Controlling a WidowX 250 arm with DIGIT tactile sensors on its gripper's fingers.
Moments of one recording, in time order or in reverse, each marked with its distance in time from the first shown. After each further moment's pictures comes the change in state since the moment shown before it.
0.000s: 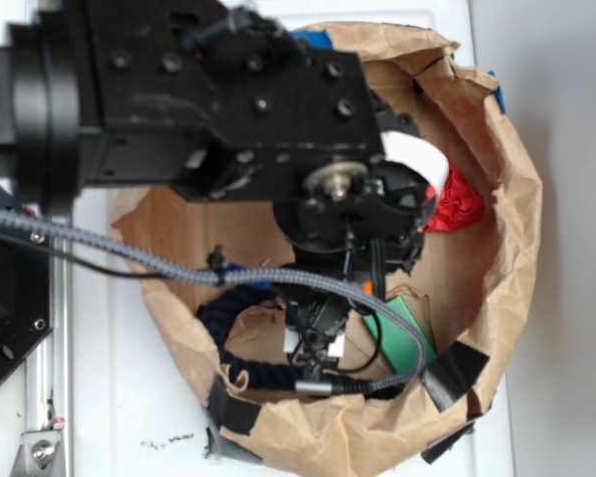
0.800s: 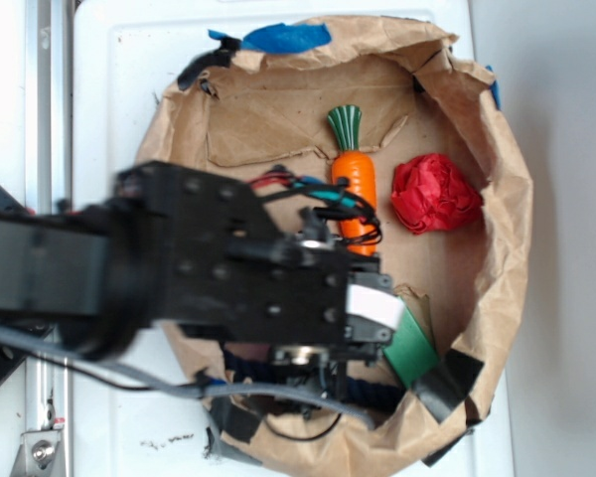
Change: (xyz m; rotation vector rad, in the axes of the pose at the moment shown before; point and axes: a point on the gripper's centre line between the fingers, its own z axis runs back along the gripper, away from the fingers) arm -0.010 -0.028 -0.051 0.102 -0.011 -0.045
